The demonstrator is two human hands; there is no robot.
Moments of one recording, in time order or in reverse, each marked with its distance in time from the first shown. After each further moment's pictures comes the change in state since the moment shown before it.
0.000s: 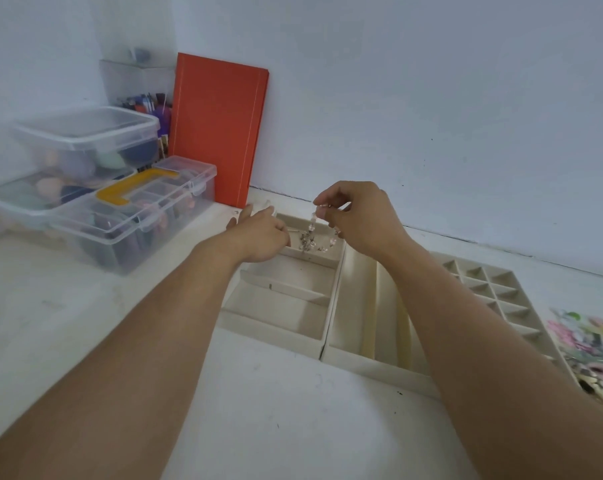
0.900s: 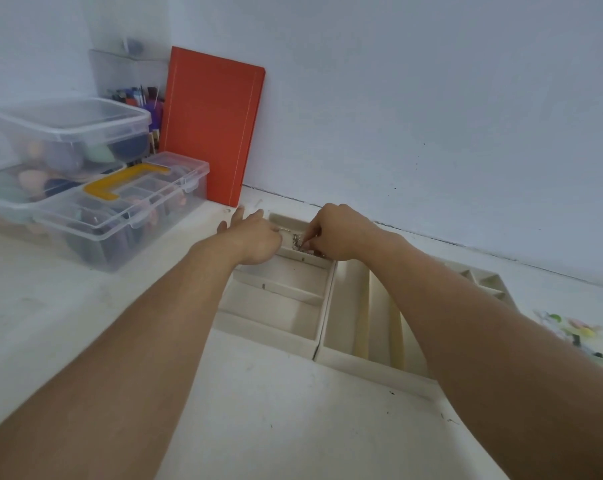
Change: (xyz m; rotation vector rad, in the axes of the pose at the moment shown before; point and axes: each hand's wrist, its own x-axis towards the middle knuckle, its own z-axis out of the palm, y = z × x) left_hand 0.002 0.001 0.004 0.113 -0.044 -0.063; right_hand 0.021 0.008 0.018 -0.569 -0.385 0.060
